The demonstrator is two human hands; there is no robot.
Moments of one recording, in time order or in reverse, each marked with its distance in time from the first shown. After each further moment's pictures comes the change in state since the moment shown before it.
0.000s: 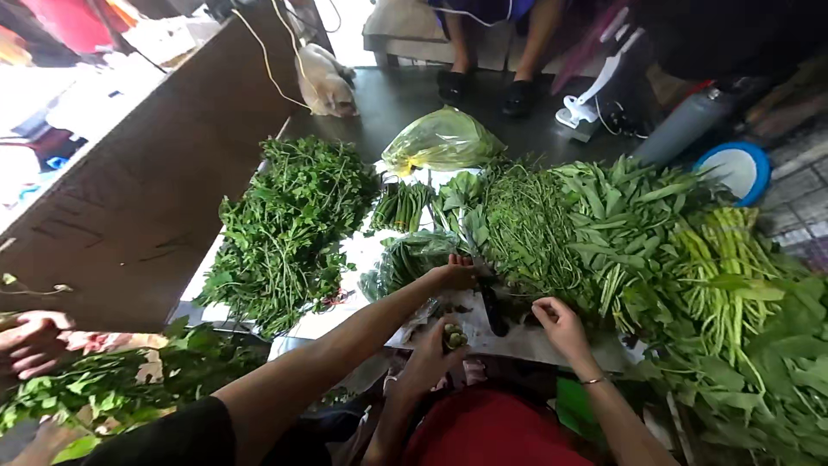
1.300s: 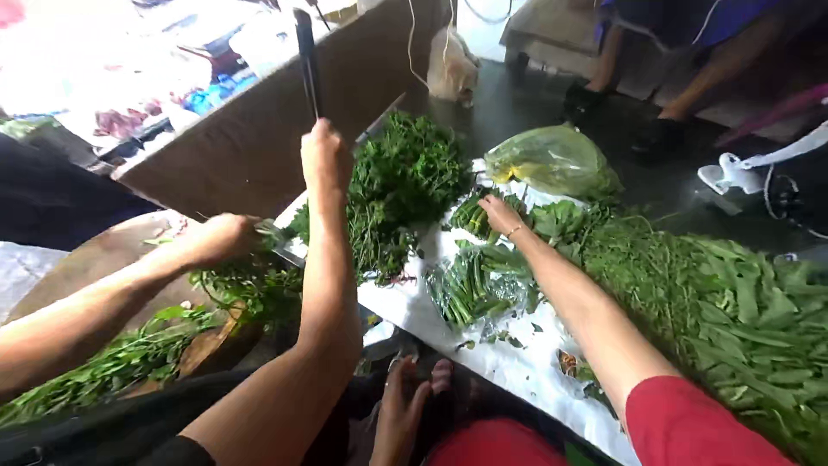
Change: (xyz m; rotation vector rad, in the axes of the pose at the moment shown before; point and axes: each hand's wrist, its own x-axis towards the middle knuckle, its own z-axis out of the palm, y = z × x) left_hand -0.111 -0.093 0.007 -0.148 0.790 -0.254; right_hand 0.309 -0.194 0.256 -0.680 -0.535 -0.673
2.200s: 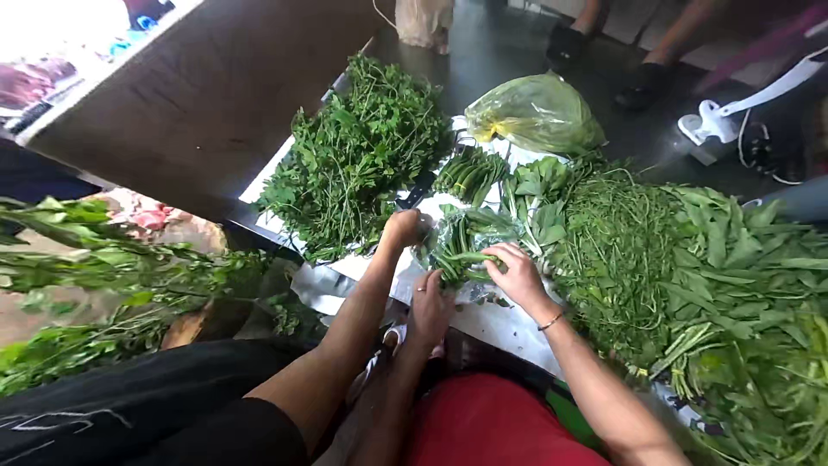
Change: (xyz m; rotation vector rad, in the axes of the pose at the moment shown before) left_hand 0.098 0.053 0.056 0.290 -0.010 0.369; right_hand -0.248 -0.079 0.016 0.363 0.419 -0.056
